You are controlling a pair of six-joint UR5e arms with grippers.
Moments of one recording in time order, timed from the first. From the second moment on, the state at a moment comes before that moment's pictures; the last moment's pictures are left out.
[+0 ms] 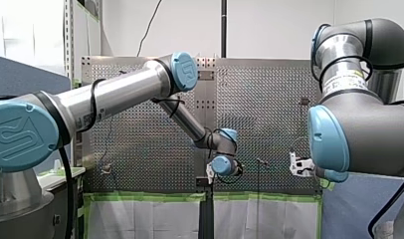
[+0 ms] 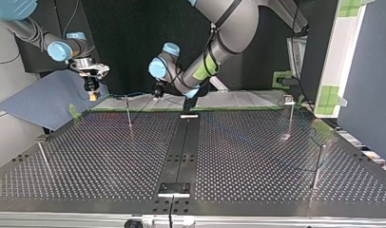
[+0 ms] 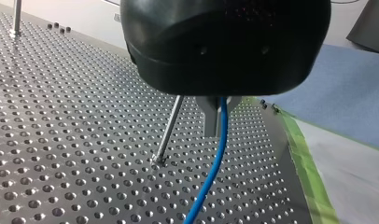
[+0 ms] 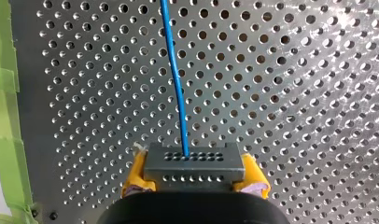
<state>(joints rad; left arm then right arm) -0.73 -2.72 -1.08 -2.74 -1.85 -1.86 1.51 -0.67 1.72 -0.93 1.05 1.47</state>
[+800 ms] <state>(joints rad) -0.75 -2.72 -1.04 -2.74 -1.84 -1.87 1.50 -0.67 1.68 -1.03 1.06 1.64</state>
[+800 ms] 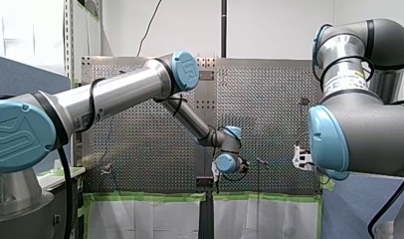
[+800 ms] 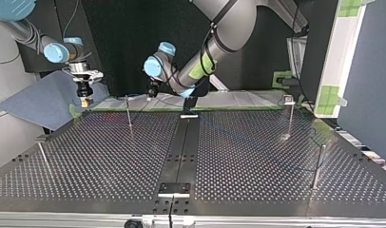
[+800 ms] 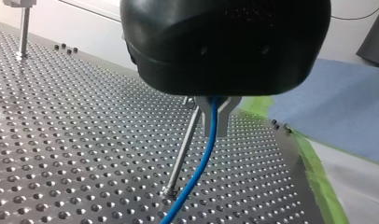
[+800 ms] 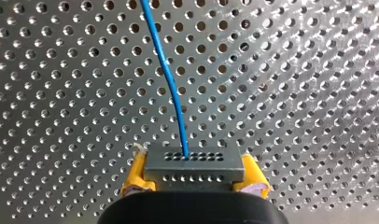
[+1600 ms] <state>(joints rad) -0.73 -2.73 -1.05 -2.73 -1.80 -1.91 1.50 -0.63 1.66 -1.05 1.06 1.68</state>
